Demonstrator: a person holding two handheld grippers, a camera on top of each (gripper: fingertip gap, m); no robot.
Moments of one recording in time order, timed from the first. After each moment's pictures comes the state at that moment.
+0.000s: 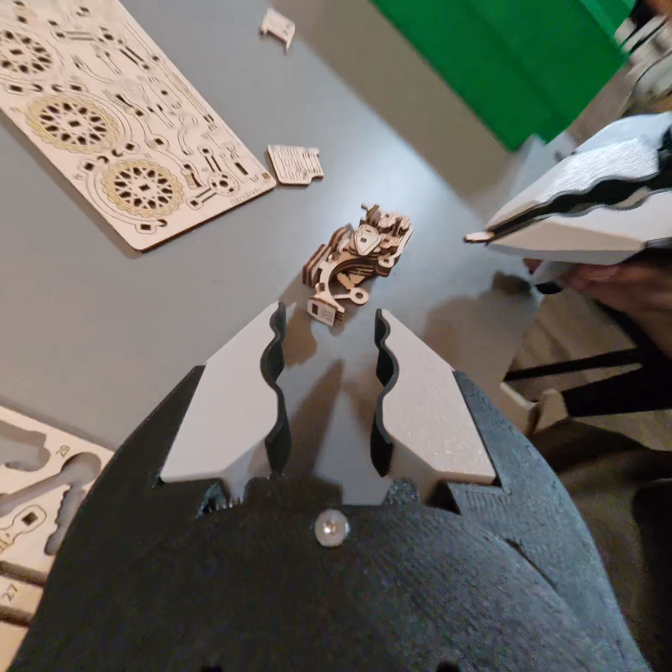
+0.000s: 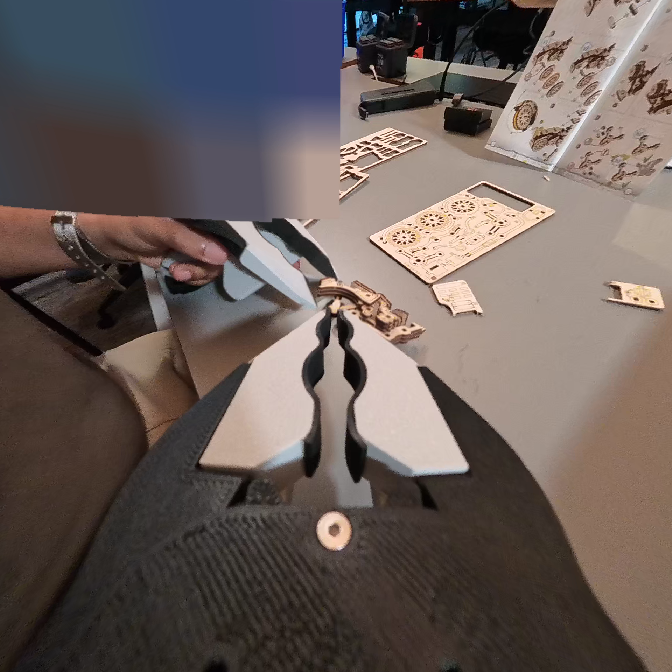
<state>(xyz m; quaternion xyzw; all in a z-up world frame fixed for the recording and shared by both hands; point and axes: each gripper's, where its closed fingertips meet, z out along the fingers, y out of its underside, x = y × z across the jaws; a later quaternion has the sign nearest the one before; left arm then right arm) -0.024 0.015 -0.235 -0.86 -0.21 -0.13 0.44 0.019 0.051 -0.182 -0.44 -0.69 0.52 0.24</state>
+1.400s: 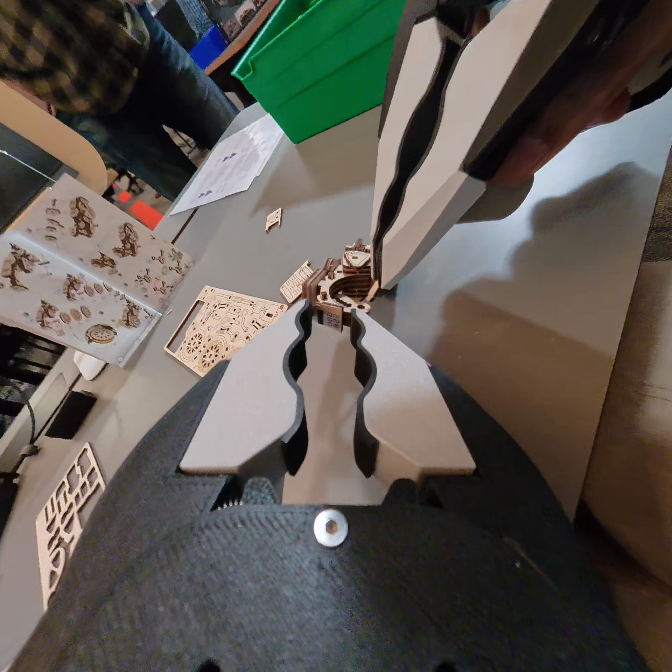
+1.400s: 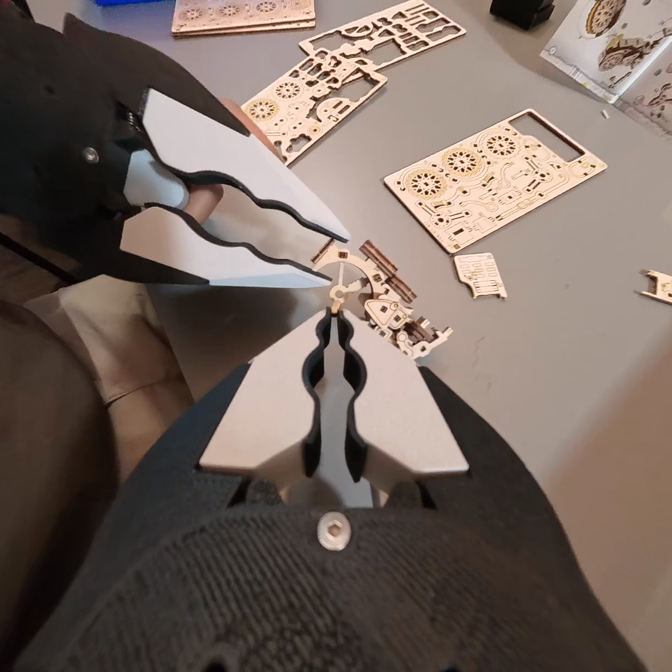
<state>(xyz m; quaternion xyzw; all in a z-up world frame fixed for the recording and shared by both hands) -0.004 0.033 -0.204 -0.82 0.11 0.24 0.50 0.013 0.036 -0.208 -0.44 -0.77 0.41 0.21</state>
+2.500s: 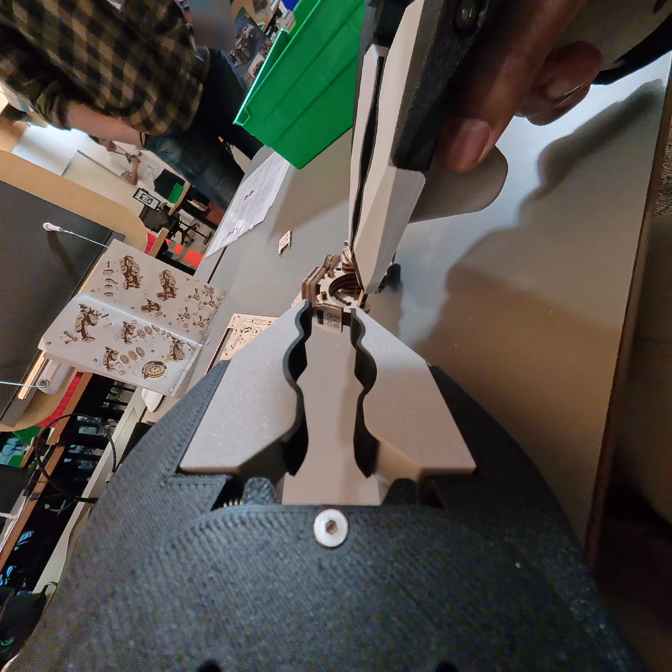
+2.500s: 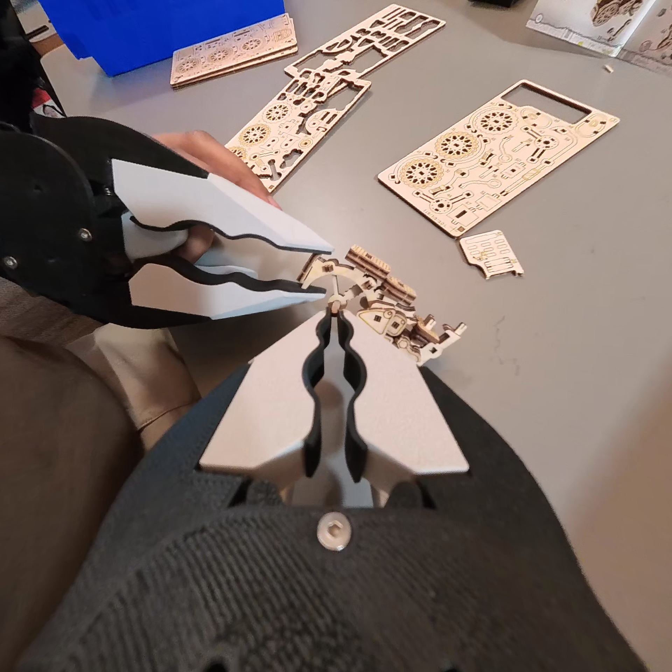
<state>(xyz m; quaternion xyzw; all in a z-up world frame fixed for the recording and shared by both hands) 0.005 0.035 -0.205 -0.78 0.19 0.32 0.50 0.013 0.035 -0.213 -0.49 -0.73 0.44 0.18</state>
